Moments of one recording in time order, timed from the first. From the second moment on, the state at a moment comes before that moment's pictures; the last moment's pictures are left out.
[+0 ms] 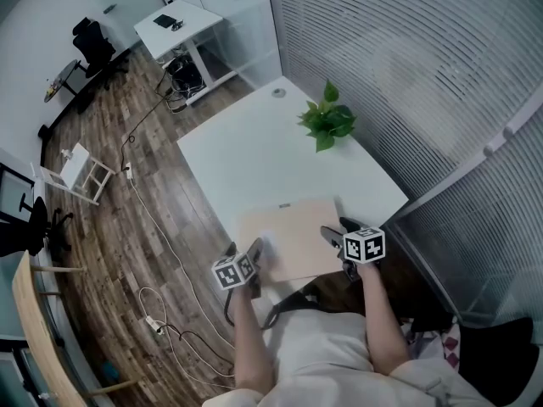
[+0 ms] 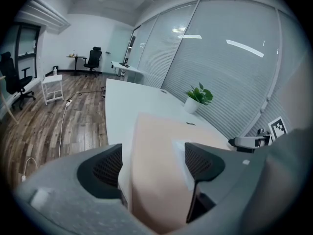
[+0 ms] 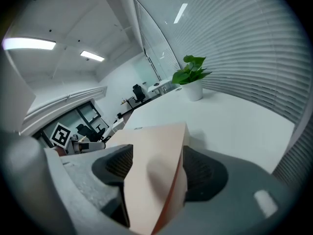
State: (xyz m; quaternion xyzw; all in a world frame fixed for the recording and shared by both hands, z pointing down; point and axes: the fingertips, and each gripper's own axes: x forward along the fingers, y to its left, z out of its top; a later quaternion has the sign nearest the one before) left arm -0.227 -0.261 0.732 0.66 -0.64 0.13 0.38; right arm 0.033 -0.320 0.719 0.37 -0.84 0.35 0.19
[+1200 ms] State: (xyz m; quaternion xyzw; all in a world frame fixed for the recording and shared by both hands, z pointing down) left arm -0.200 -0.269 0.756 0.68 -0.57 0.18 0.43; right arm 0.028 -0.310 0.761 0.34 -0.82 0.39 0.24
